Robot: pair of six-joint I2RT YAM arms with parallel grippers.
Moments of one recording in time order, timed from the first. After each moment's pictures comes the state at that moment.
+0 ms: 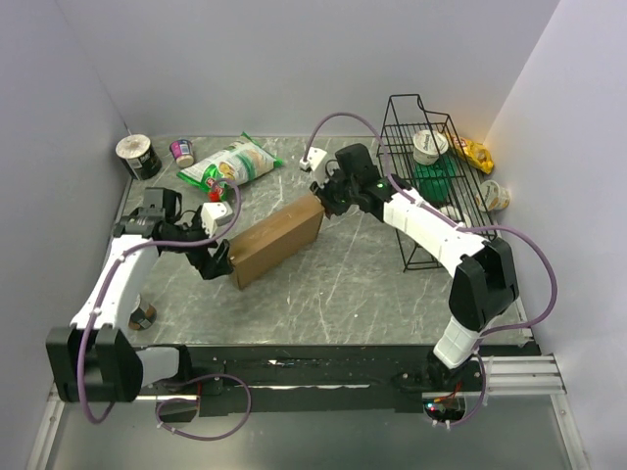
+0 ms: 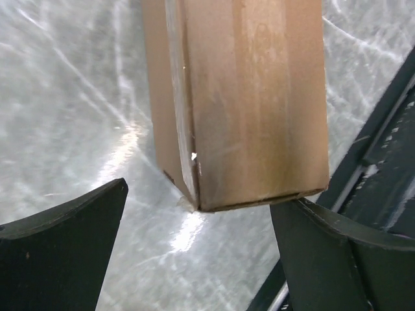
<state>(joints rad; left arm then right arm) -0.01 1.19 1.00 -0.90 0.71 0.78 0.58 1.69 1.47 -0.49 -0.17 -0.42</state>
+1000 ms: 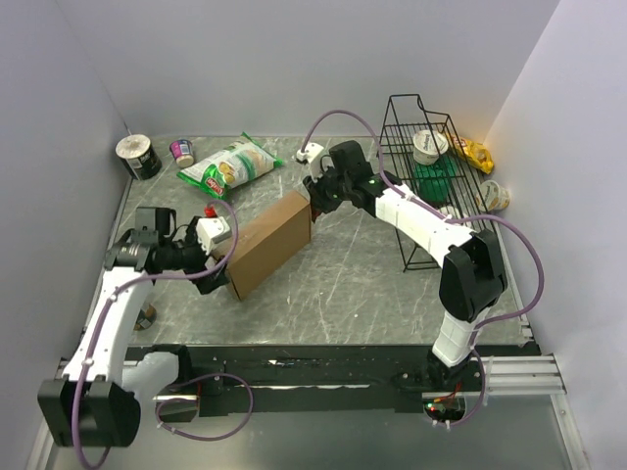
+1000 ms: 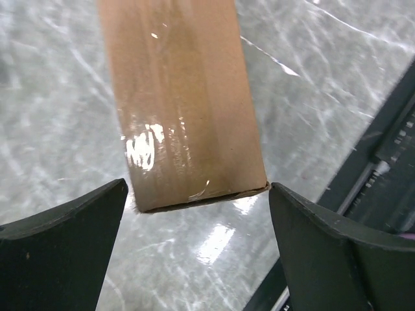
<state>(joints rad) -0.02 1.01 0.90 -0.89 0.68 0.76 0.58 1.77 1.52 -0.43 -0.24 -0.27</state>
